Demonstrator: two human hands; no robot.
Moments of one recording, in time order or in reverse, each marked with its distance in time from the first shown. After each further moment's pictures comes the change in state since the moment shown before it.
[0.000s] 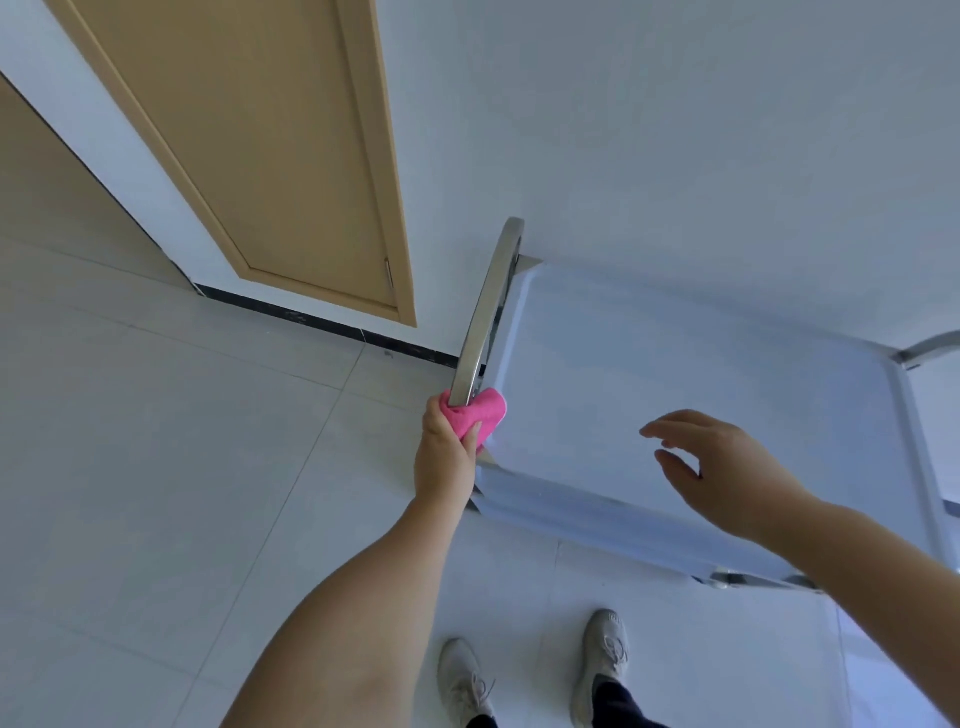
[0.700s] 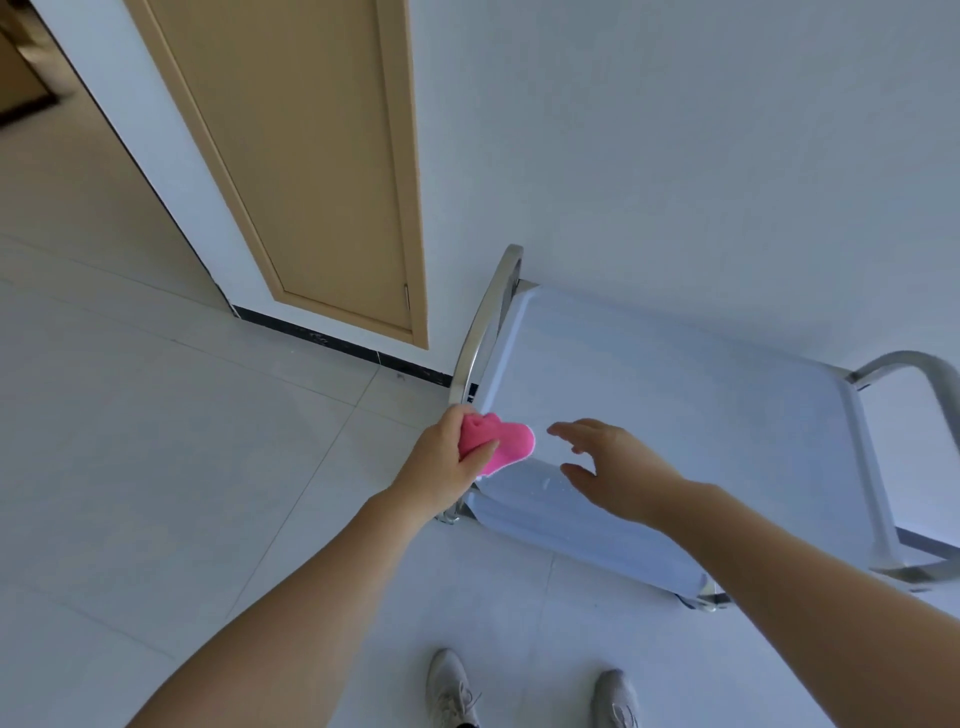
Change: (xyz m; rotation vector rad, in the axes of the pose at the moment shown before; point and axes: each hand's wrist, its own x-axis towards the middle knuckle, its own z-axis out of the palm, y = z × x) left_hand -0.099 0.045 -0.085 -0.069 -0.299 0.314; right_hand -0.047 -0.070 0.016 0.007 -0.173 -0.127
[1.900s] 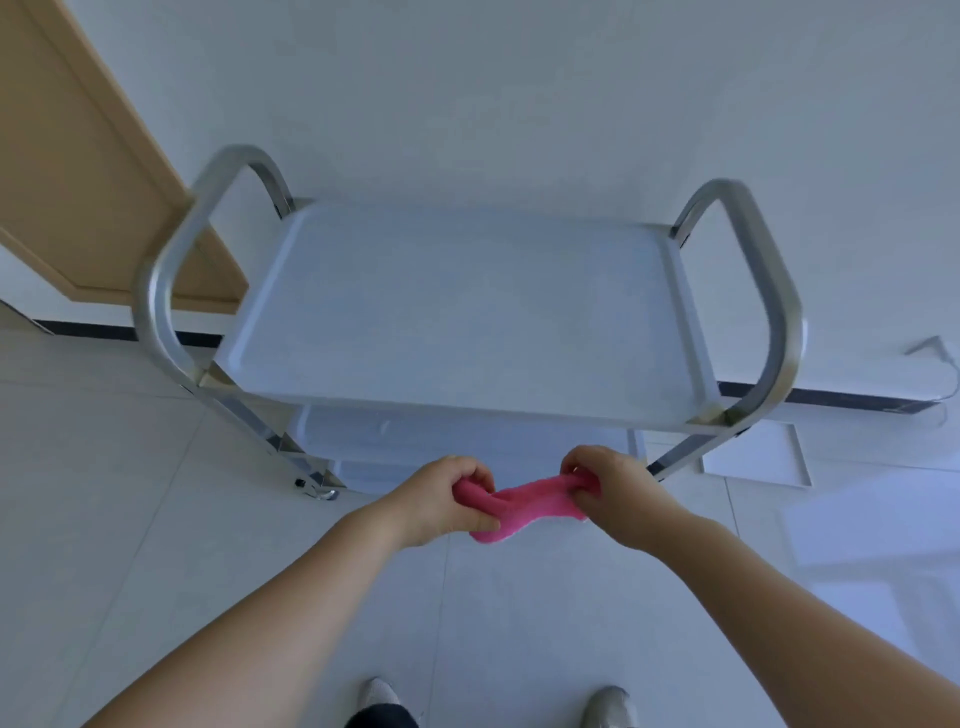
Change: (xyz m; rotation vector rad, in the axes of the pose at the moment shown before) left_hand -0.019 0.041 0.315 -0.025 -0.627 -0.190; right_hand -0.183 0.292 0.086 0.267 0.105 0.358
